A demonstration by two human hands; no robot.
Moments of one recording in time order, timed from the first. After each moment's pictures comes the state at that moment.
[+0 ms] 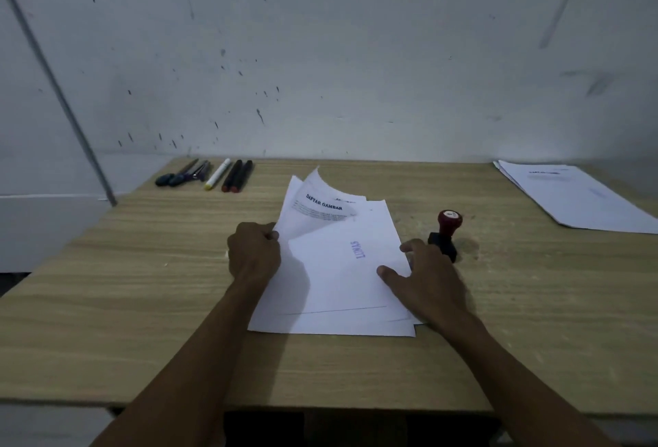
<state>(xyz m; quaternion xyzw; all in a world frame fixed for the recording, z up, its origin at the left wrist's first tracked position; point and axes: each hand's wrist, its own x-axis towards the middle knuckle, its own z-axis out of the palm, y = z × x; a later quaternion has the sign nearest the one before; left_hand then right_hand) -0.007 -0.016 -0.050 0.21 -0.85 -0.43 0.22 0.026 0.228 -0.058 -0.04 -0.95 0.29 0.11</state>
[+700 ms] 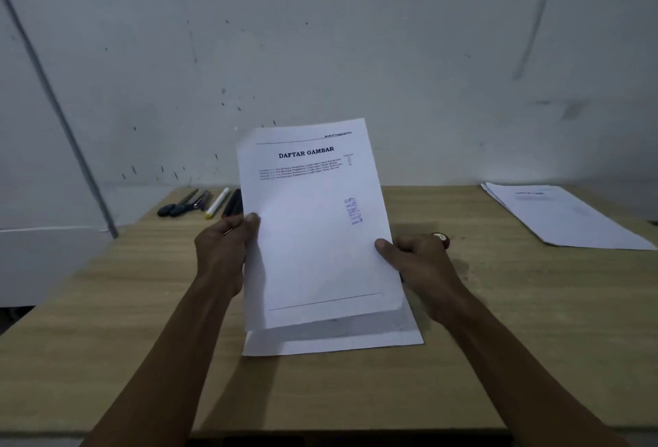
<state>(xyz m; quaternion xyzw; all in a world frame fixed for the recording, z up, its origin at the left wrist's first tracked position) -0.004 -0.045 -0.005 0.12 -0.57 -0.78 0.22 0.035 0.223 0.007 0.02 -0.76 0.65 0.05</state>
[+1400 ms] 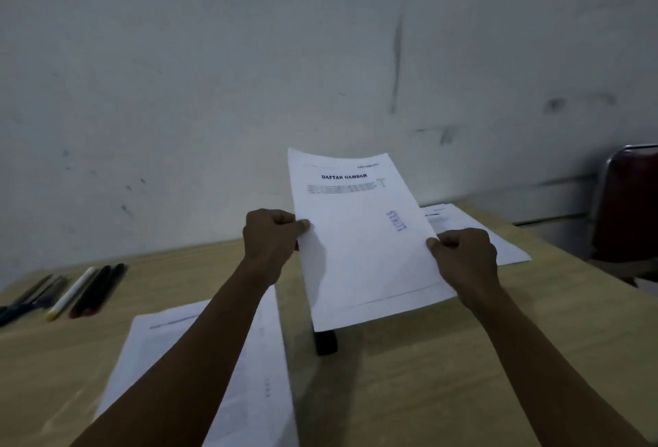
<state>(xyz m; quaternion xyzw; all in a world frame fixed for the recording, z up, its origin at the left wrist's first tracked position) -0.101 0.188 0.074 -0.04 -0.76 -0.63 0.14 -0.023 0.436 0.041 -0.22 -0.81 0.45 0.29</state>
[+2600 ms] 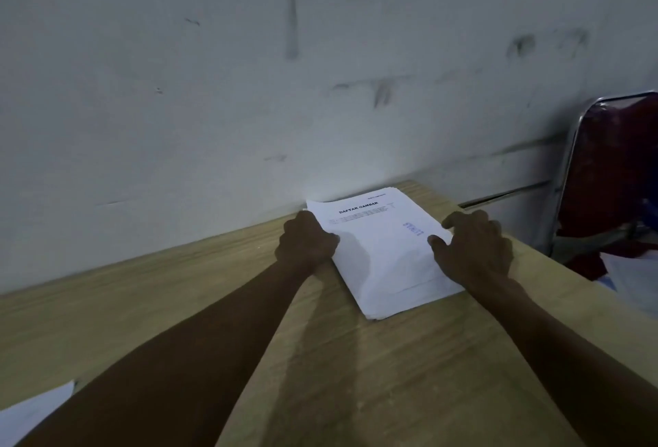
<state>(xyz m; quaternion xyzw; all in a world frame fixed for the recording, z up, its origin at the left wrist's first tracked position) -0.279 0.468 -0.019 -0.06 -0.93 -0.36 -0.01 -0.176 0.666 -0.046 -0.32 -0.90 0.17 0.23</state>
